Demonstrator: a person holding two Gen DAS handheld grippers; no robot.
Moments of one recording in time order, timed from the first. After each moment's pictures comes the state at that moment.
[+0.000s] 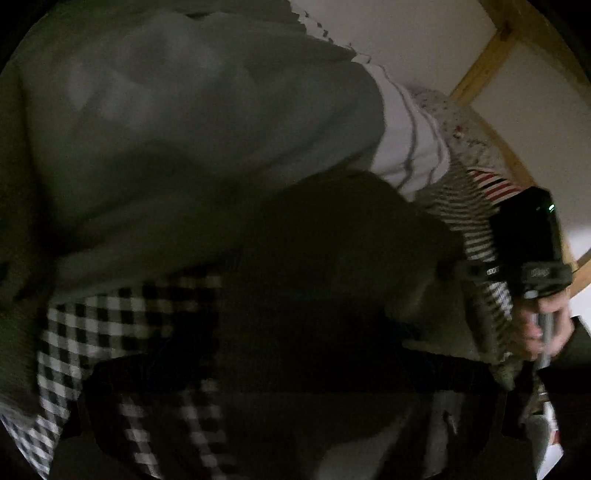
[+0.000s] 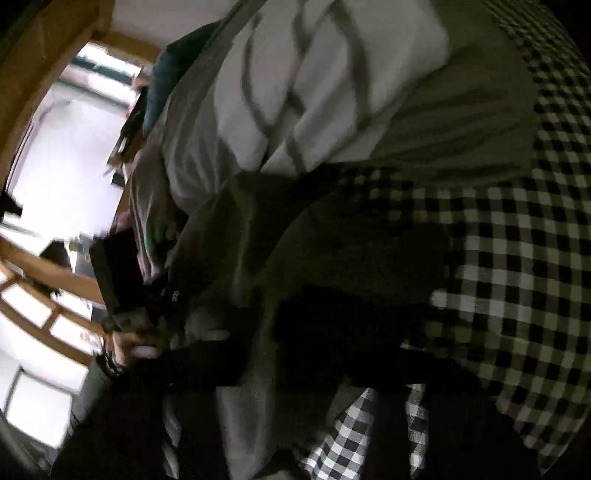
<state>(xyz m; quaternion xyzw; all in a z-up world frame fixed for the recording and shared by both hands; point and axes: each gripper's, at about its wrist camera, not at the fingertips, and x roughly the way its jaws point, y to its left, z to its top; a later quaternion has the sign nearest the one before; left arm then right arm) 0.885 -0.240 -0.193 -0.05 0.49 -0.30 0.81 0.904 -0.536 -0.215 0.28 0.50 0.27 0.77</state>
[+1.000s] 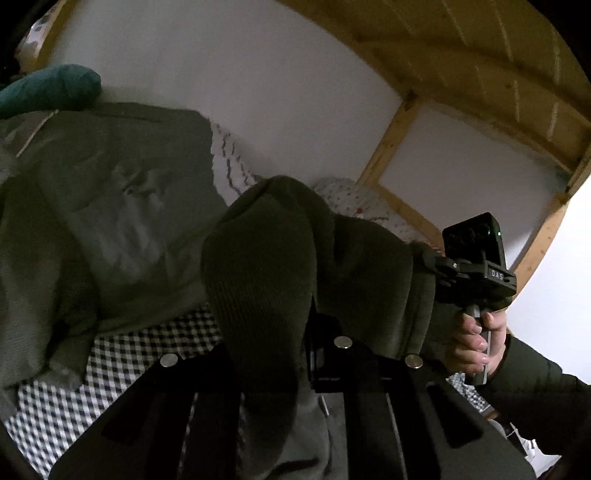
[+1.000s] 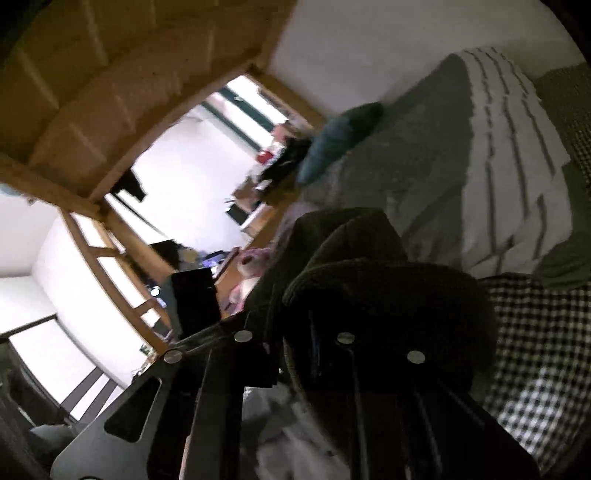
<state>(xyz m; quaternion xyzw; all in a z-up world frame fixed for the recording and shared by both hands) 0.737 -0.182 -0.017 -0.11 0.30 -0.40 0.86 0.782 -0.501 -0.019 0.31 0.28 0.44 0.80</state>
